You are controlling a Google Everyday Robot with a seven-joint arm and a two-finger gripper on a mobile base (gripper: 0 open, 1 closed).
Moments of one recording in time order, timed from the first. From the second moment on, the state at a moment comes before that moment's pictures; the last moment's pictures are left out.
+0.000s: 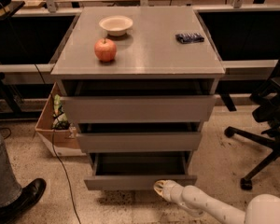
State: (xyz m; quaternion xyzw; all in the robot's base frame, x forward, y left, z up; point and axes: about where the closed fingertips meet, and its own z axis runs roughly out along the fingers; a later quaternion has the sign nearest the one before) arm 0.594 -0.108 0.162 -0.58 0.69 0.02 0.42
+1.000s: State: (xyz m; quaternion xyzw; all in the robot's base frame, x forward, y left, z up) arm 0.630 -0.030 0.171 -0.62 0.62 0.03 0.49
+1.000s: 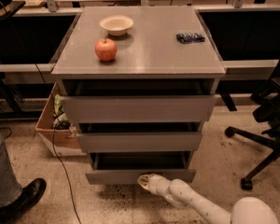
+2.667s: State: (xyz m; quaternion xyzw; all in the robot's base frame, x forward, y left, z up) arm 0.668 0.041 0.190 -0.63 0.55 0.03 0.55
